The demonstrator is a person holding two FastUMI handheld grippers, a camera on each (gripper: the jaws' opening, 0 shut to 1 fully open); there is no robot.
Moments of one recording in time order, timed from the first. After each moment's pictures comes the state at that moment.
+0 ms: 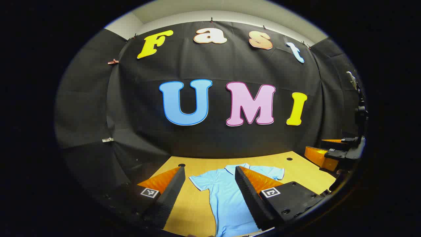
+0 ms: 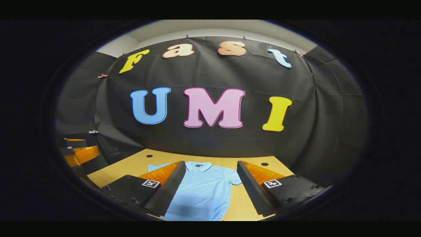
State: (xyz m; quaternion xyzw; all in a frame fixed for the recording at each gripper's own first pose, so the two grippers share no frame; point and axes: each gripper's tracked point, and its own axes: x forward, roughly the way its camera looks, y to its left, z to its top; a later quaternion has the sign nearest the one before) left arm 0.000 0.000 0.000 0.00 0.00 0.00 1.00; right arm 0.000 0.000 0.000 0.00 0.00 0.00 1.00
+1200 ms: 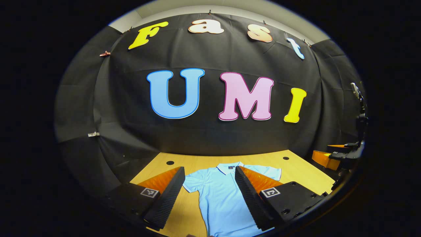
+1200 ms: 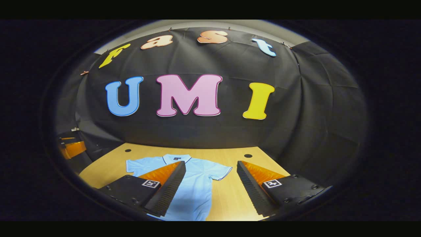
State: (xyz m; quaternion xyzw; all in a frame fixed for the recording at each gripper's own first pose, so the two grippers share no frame) left arm 0.068 -0.018 -0.021 -0.02 0.03 -0.02 1.00; right arm 0.049 -0.079 -0.047 0.00 0.06 -0.07 1.00
